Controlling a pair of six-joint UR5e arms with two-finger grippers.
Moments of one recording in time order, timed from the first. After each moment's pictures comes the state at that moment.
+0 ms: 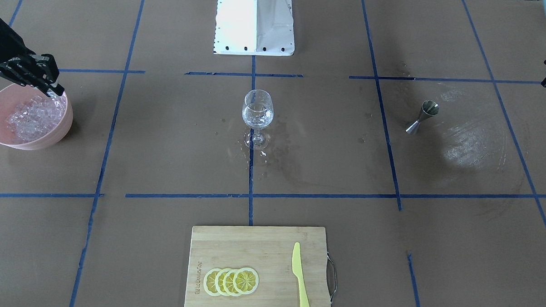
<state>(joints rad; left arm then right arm) -1.42 -1.16 -1.76 -2.62 -2.30 -0.32 0.99 -1.59 2.08 -1.16 2.31 1.16</state>
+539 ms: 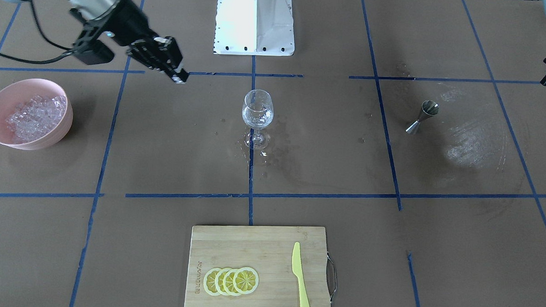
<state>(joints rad) -1.41 -1.15 -1.76 -2.64 -2.30 -0.32 0.65 -1.16 2.07 -1.19 2.03 1.80</state>
